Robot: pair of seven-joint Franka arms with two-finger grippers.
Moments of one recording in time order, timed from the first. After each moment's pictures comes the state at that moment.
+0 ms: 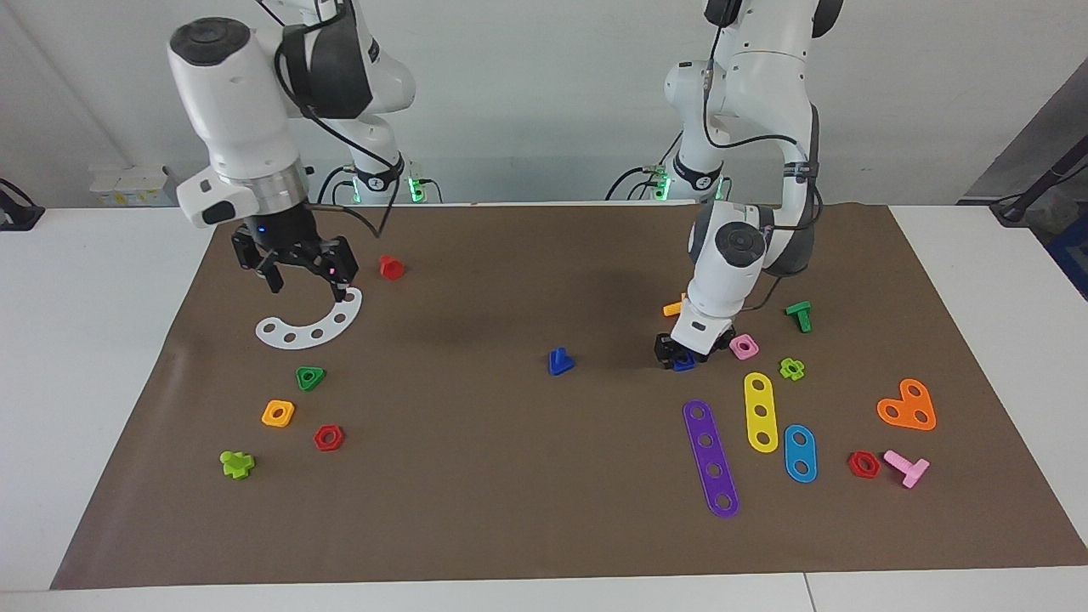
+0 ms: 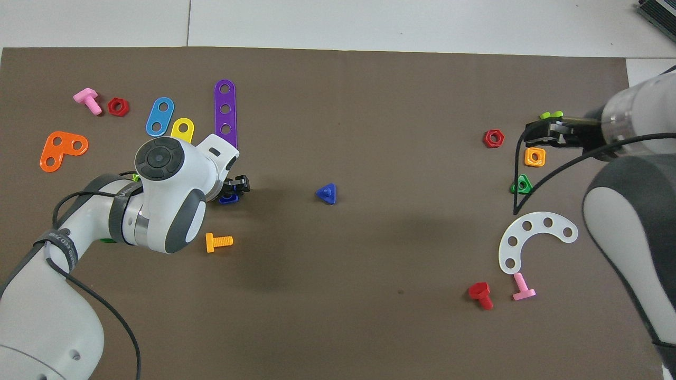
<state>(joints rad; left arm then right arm) -0.27 0.30 -0.06 -2.06 0.03 2.37 -0.45 0.06 0.02 -0.01 -1.67 -0.04 1.80 0.23</state>
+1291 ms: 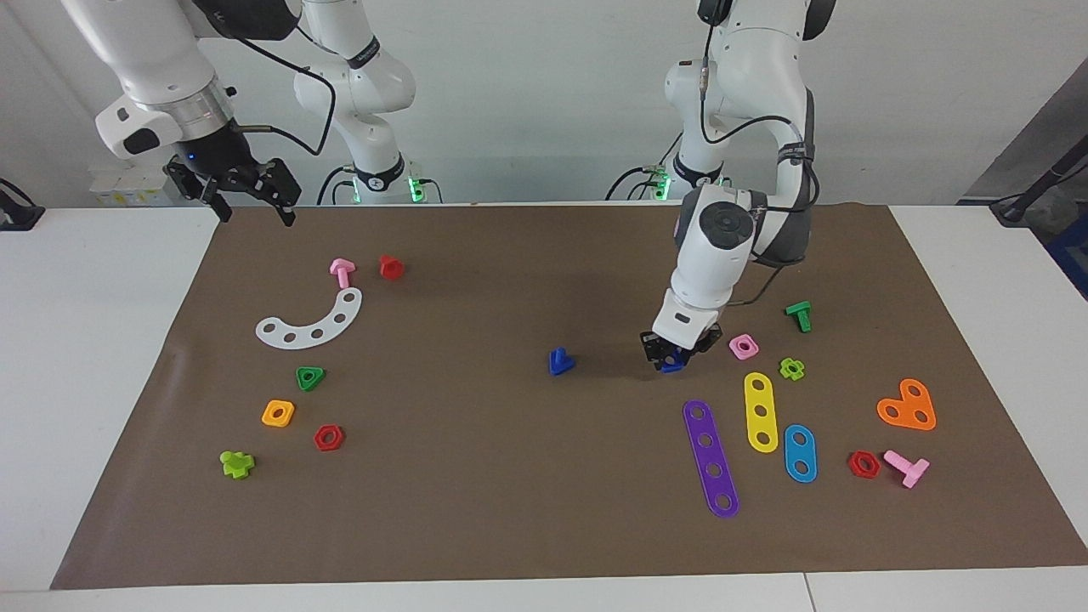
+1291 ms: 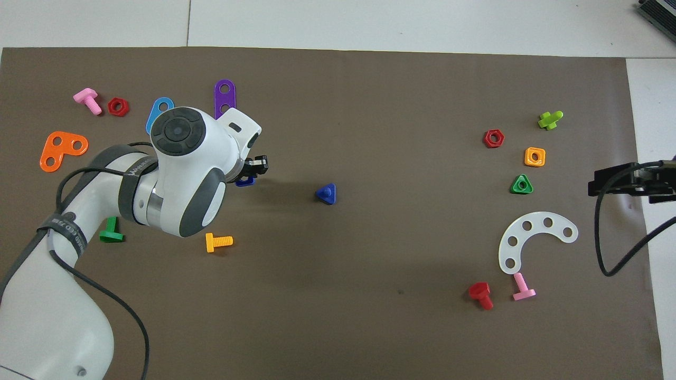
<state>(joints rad) -0.36 0.32 -0.06 -1.85 0.03 2.20 -0.53 0.07 -0.09 -0.10 -1.68 0.01 1.57 0.11</state>
